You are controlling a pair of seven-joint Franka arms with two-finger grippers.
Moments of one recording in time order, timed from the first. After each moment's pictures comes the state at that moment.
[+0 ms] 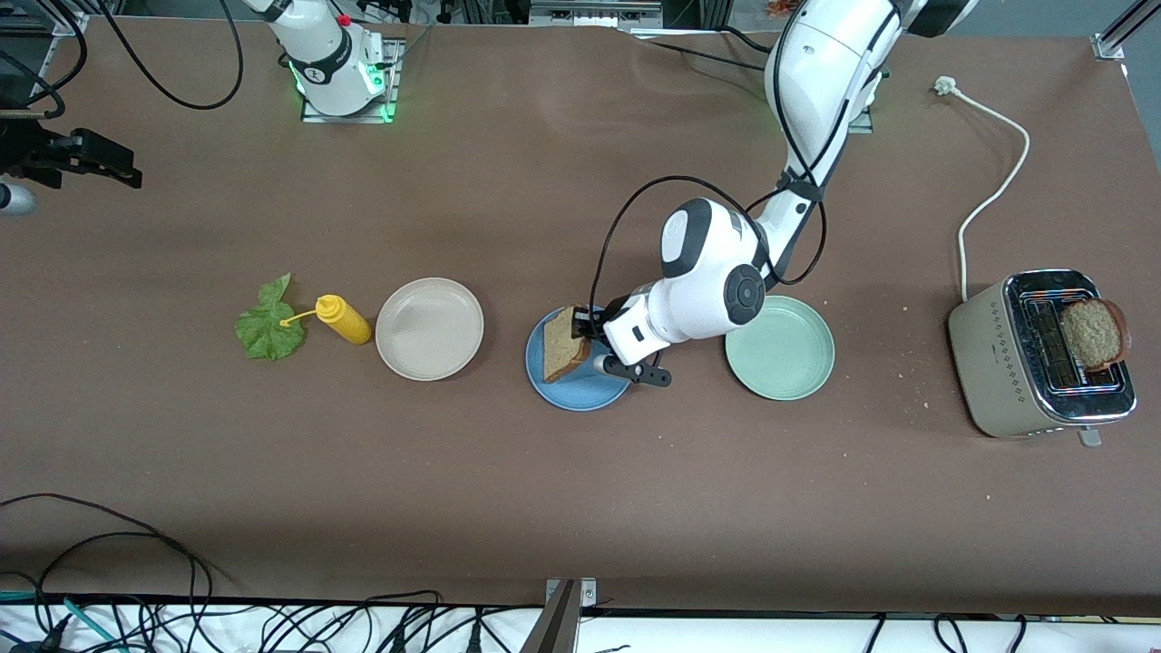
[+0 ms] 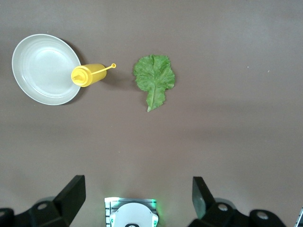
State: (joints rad) left arm -0.54 0.74 -0.06 -1.48 -0.77 2.32 0.01; right arm -0.02 -0.02 -0.04 -1.62 -0.04 1.43 -0.09
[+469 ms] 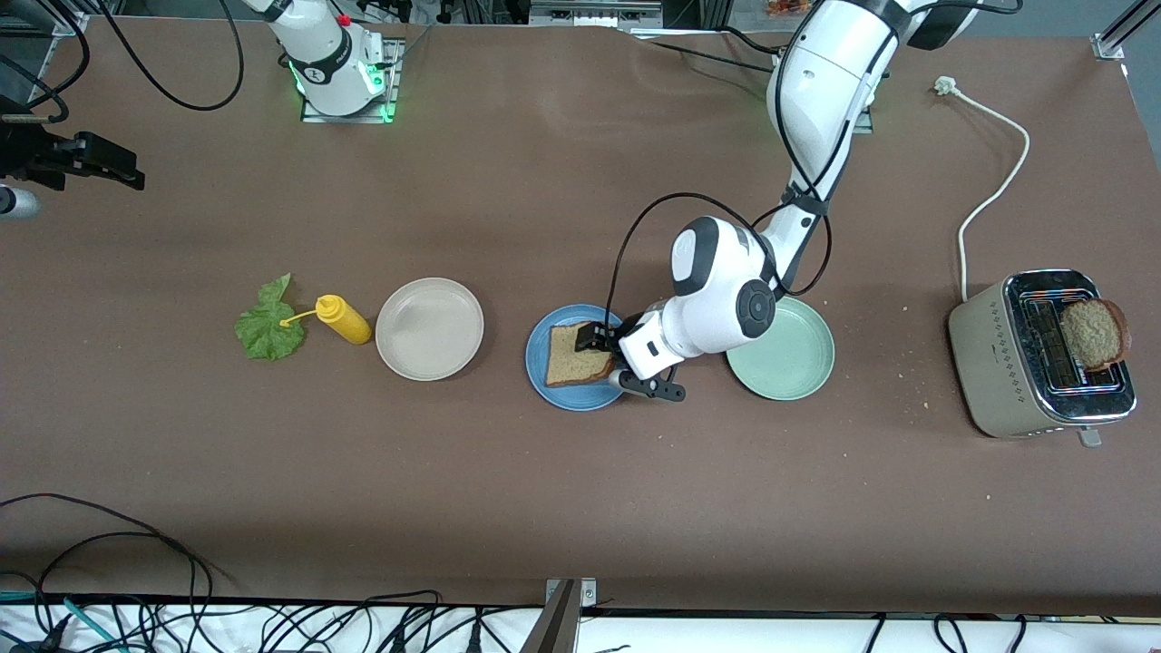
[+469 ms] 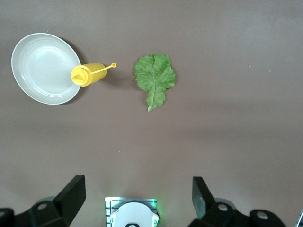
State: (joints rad) left arm -0.52 0.79 -0.05 -1.47 -0.77 2.37 0.09; right arm -0.02 -0.02 -0.04 -1.62 -0.03 1.43 -0.09
